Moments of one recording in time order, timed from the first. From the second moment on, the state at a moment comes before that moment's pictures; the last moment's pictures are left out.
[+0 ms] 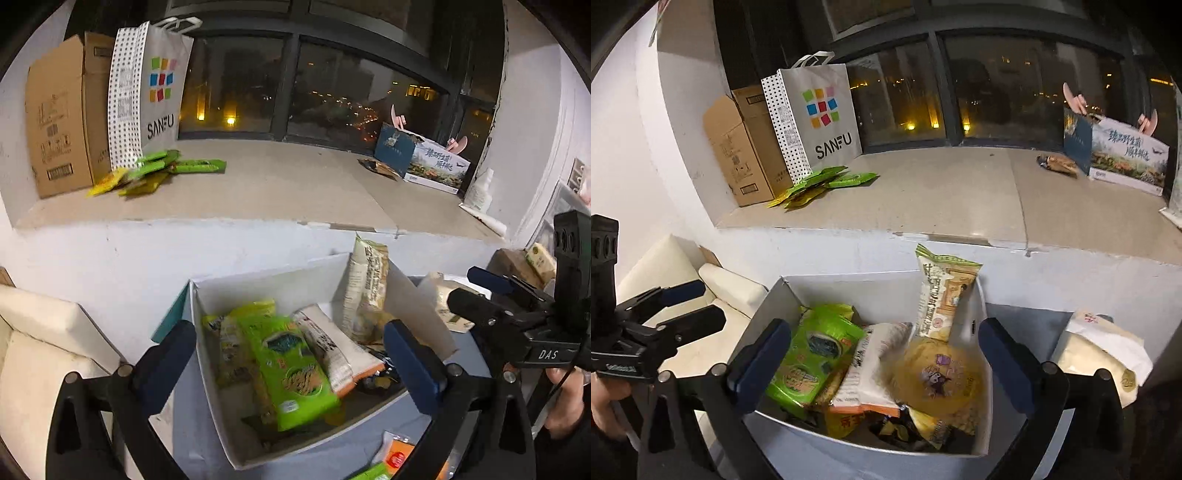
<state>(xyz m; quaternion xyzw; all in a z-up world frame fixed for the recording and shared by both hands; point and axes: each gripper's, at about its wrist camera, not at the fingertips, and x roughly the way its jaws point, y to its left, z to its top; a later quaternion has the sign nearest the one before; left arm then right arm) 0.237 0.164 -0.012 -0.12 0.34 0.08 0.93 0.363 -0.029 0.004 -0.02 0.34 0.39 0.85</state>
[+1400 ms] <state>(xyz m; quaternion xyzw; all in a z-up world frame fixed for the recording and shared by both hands) 0.039 0.052 -0.129 -0.15 0.41 0.03 0.90 0.210 -0.096 -0.176 -0.26 0.41 0.44 0.76</state>
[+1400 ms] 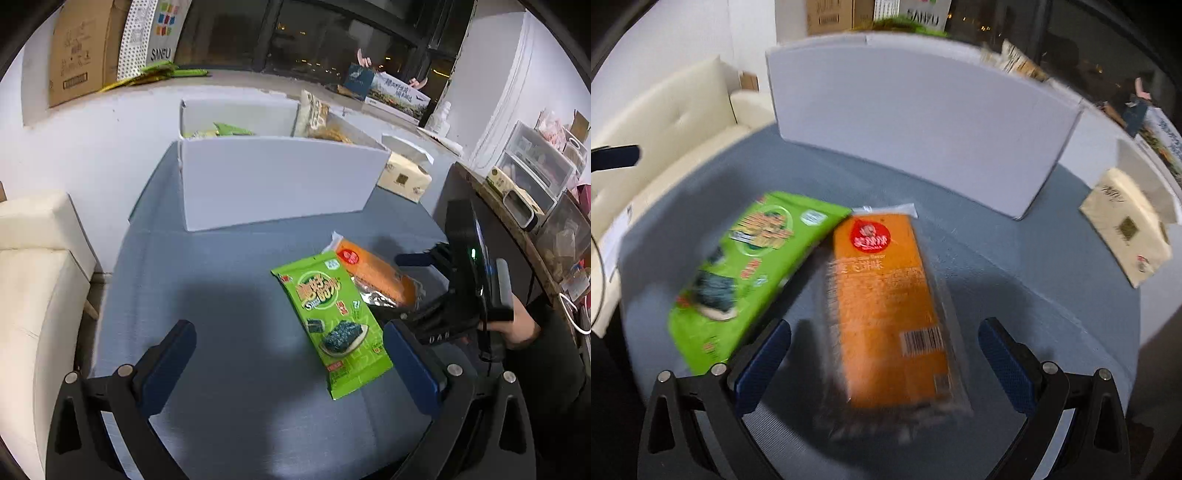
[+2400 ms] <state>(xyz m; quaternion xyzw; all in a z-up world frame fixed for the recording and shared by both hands) 0.130 -0.040 -0.193 -0.02 0.50 0.01 0.87 0.193 -0.242 -0.105 -0.04 0.39 0.33 0.86</state>
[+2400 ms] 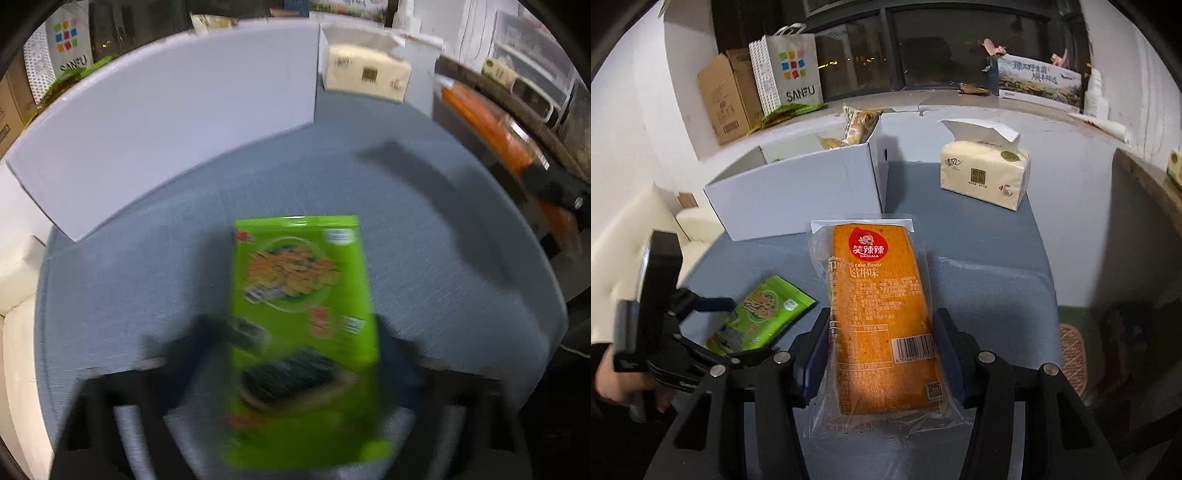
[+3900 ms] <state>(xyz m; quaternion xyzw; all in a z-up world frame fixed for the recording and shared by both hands) 0.174 0.141 0.010 -0.04 0.20 0.15 0.97 0.335 -0.013 0.006 -0.06 0.29 0.34 0.89</state>
